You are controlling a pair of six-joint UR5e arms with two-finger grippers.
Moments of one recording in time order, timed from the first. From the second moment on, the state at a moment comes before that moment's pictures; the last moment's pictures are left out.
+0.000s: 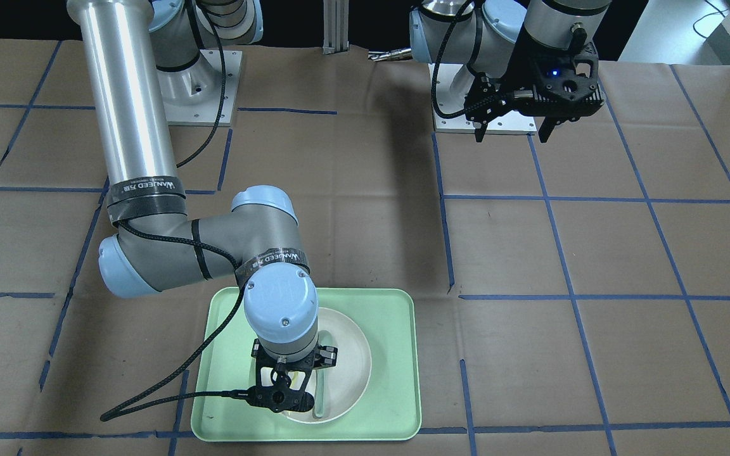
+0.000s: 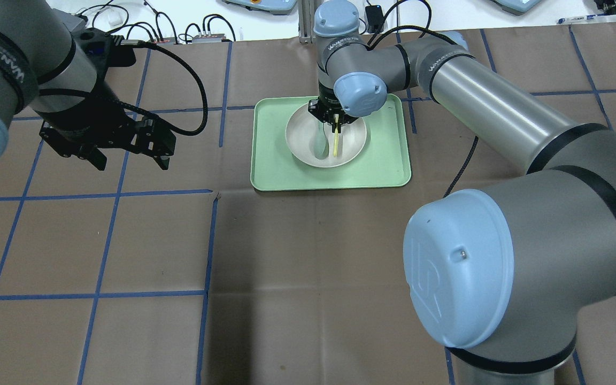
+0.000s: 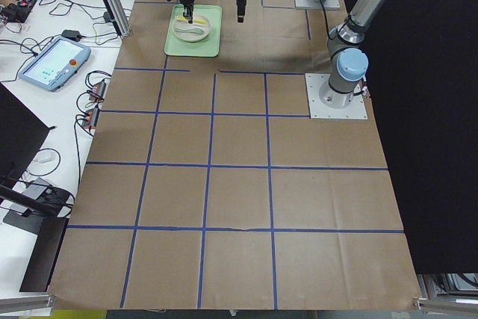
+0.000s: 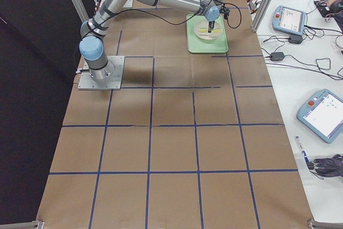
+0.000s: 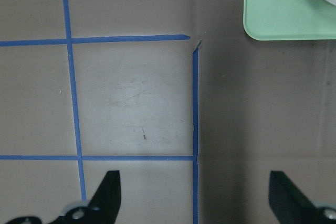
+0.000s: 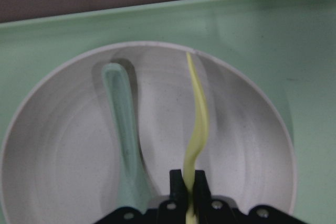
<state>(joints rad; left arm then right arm) -1.56 -1.44 -1.69 -1.57 1.61 0.02 1.84 -0.82 1.21 -1.95 -1.58 0.39</state>
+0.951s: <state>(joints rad) -1.56 -1.44 -1.69 -1.57 1.61 0.02 1.76 -0.89 1.21 -1.81 -1.61 0.21</state>
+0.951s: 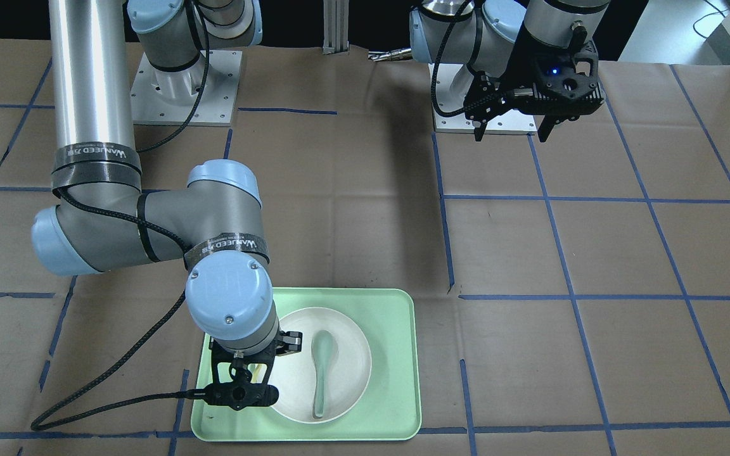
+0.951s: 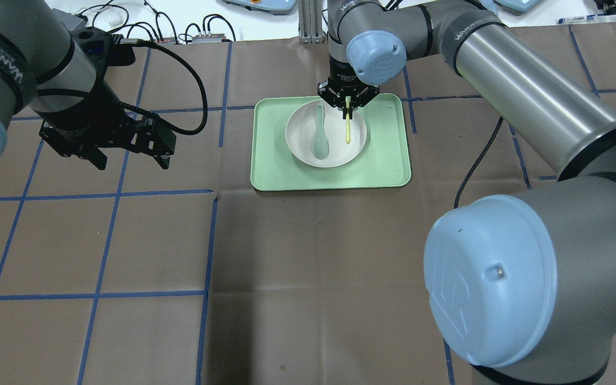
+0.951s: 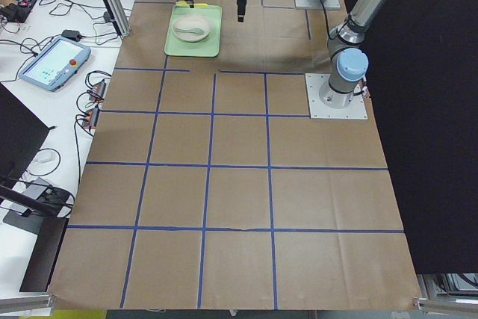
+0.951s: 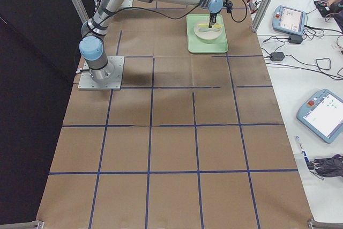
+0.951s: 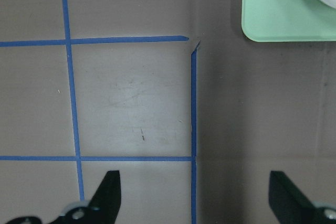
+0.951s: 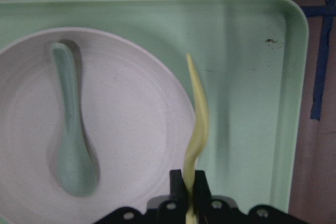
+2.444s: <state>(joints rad) -1.56 -1.43 -1.69 -1.57 1.61 0.02 1.68 -0.86 1.35 -2.00 -1.54 0.13</state>
